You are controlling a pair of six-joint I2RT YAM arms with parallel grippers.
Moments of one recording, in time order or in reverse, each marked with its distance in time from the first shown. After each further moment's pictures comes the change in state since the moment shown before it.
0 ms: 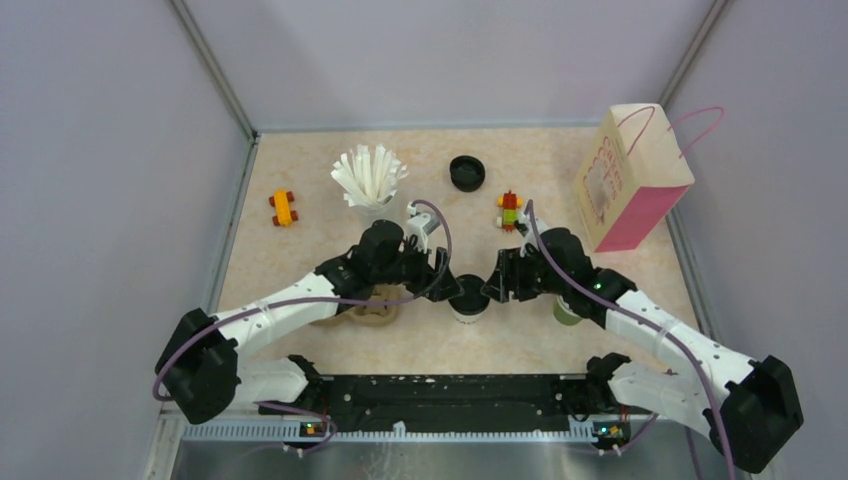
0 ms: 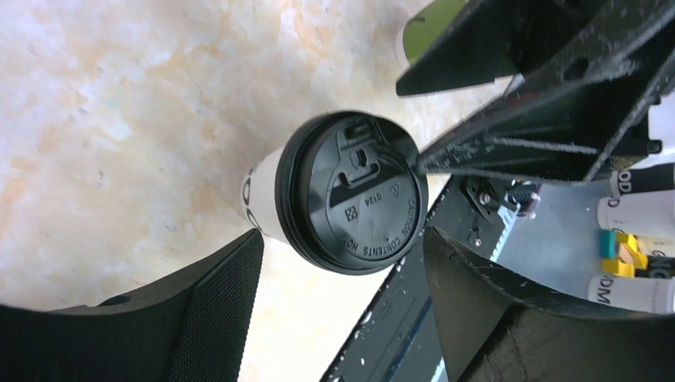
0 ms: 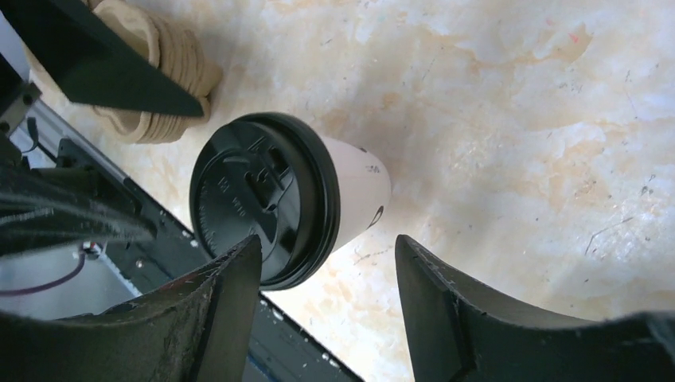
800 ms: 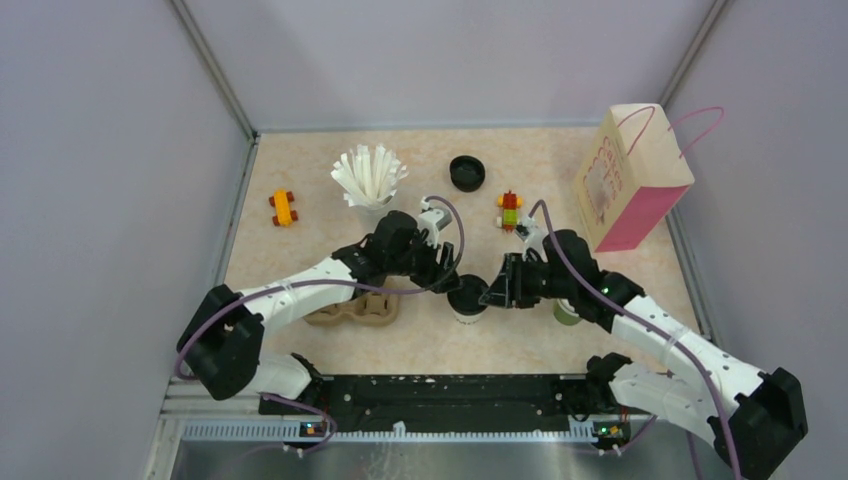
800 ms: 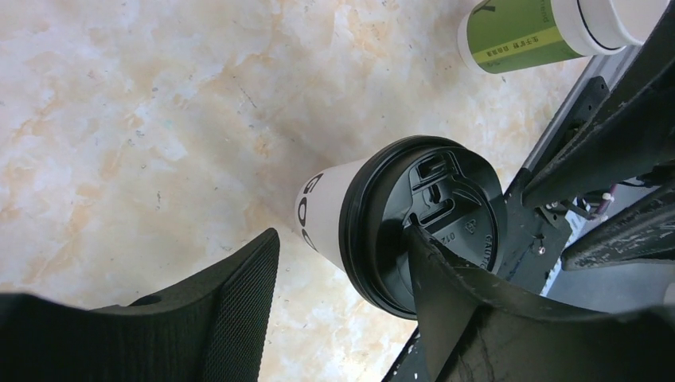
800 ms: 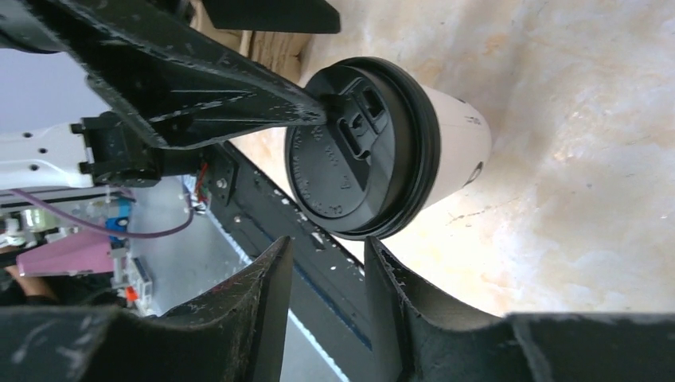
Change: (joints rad) left arm 0.018 0.144 0.101 -0.050 -0.057 0.142; right arm 0.000 -0.064 0.005 -0.052 -0.190 0.167
